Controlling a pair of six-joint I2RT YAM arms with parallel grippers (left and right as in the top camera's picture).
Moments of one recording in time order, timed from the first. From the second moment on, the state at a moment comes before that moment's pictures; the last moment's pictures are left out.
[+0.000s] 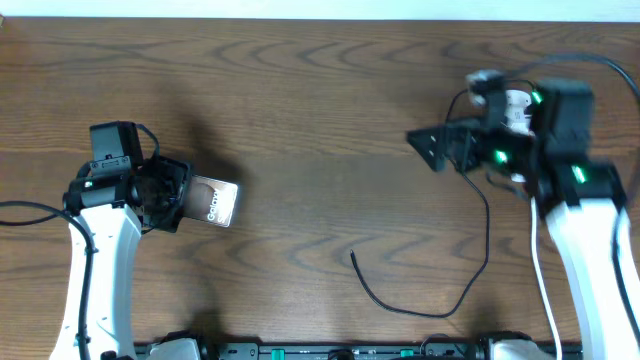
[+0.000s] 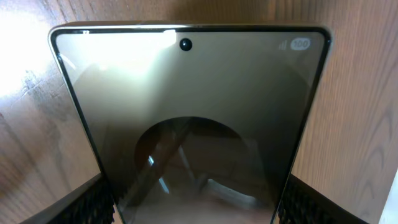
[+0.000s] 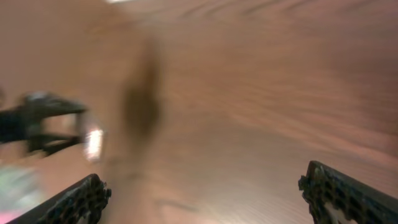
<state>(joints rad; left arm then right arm) 0.21 1.31 0.99 -0.90 0.19 -1.11 0.04 1.33 1.21 -0.69 -0.75 0.07</state>
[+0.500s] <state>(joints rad) 0.21 1.31 0.99 -0.90 0.21 -1.11 0.20 1.82 1.23 -0.37 -1.45 0.05</state>
